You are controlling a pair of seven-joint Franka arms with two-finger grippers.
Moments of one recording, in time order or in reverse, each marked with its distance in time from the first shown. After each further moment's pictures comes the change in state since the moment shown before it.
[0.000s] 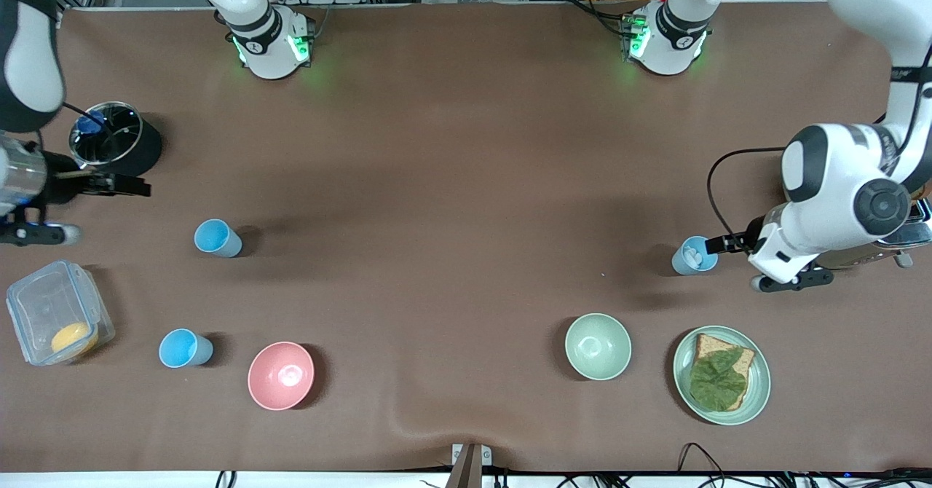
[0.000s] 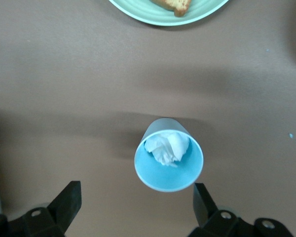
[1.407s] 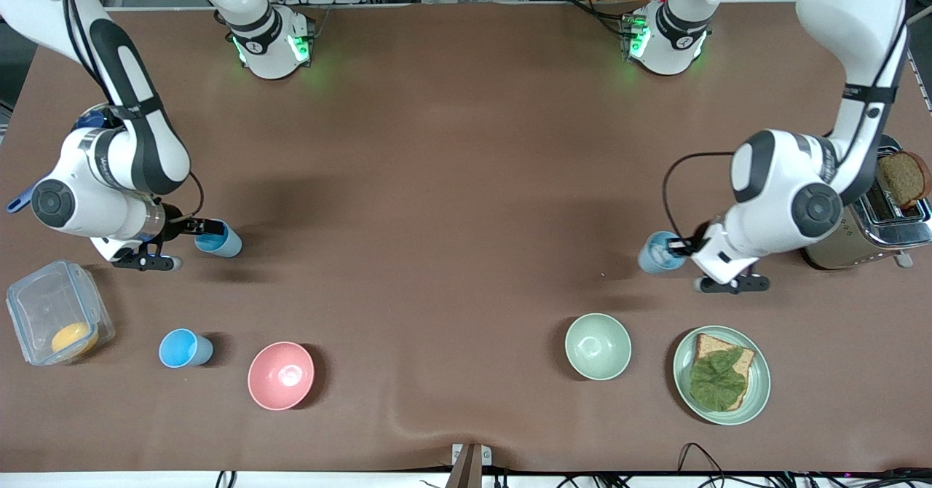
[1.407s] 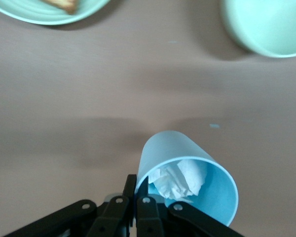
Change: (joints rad) left arm 0.003 0.003 -0.190 0.004 -0.055 0.042 -0.079; right arm -0.035 0.169 -0.009 -0.439 -0.001 0.687 -0.001
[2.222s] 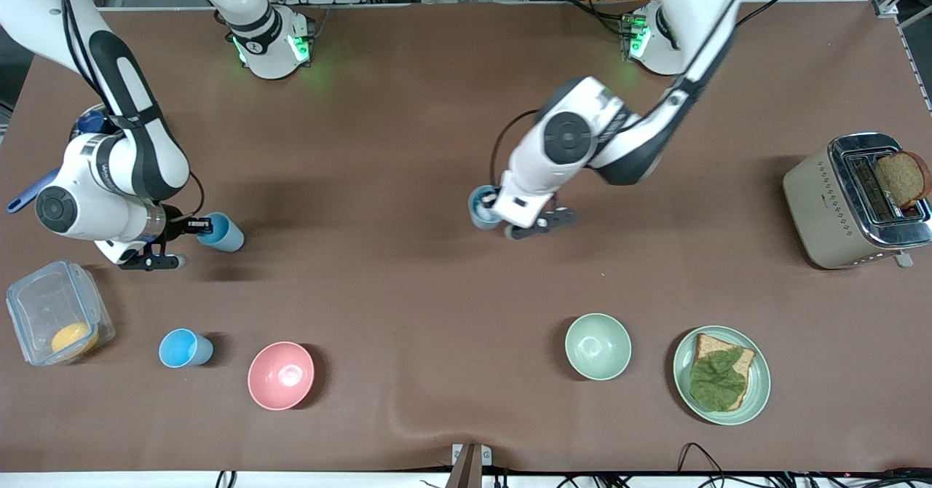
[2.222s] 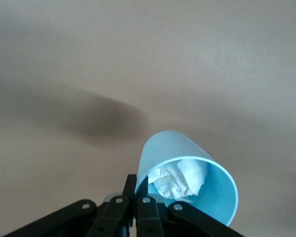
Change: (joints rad) left arm -0.440 0.193 -0.135 0.212 0.006 0.058 -0.835; right arm -0.020 0.025 0.000 0.002 0.000 0.001 -0.116
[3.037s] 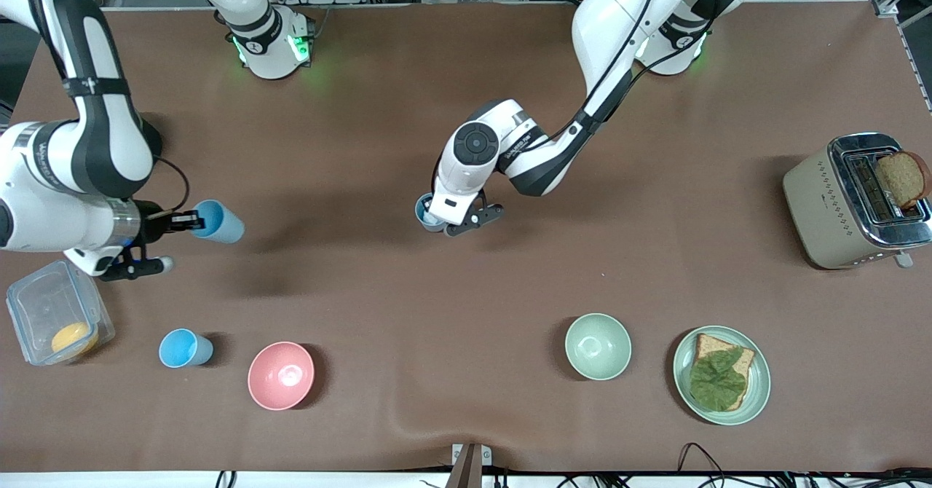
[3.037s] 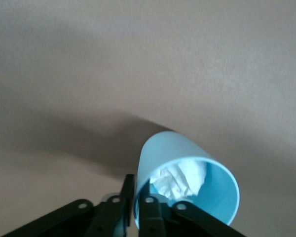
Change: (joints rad) left arm -0.260 0.222 0.139 0.159 0.037 0.141 -0.193; right arm 0.085 -0.058 0.034 0.290 0.122 -0.429 -0.048
